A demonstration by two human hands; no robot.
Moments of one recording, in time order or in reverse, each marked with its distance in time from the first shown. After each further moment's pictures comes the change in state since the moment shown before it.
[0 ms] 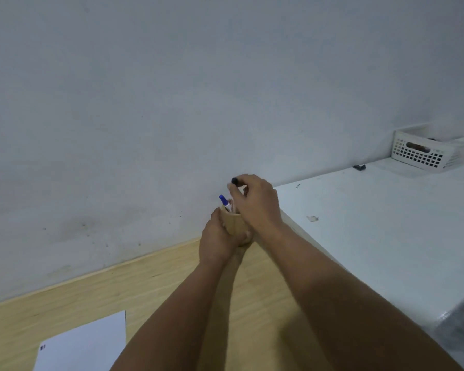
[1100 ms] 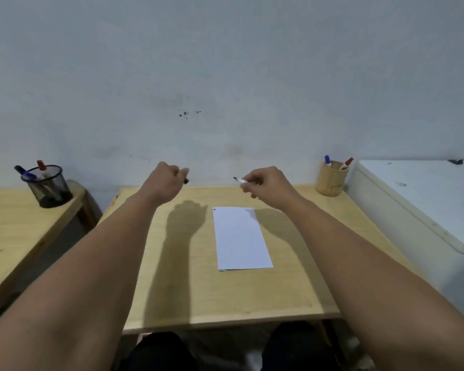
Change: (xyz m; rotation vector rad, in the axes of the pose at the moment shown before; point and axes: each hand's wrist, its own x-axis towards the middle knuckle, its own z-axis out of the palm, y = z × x) left_hand -0.196 -0.104 -0.392 0.393 0.198 -0.128; right_hand -0.187 -0.205 0.051 0.243 -0.646 -0.079
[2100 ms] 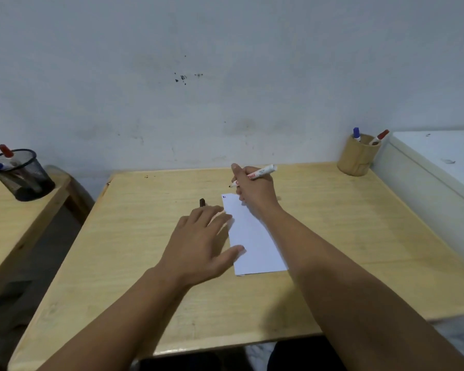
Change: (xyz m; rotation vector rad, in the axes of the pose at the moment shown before) left_hand -0.100 -0.036 0.096 0.296 -0.075 0.467; right_hand 0.049 0.040 0.119 0.524 0.251 0.371
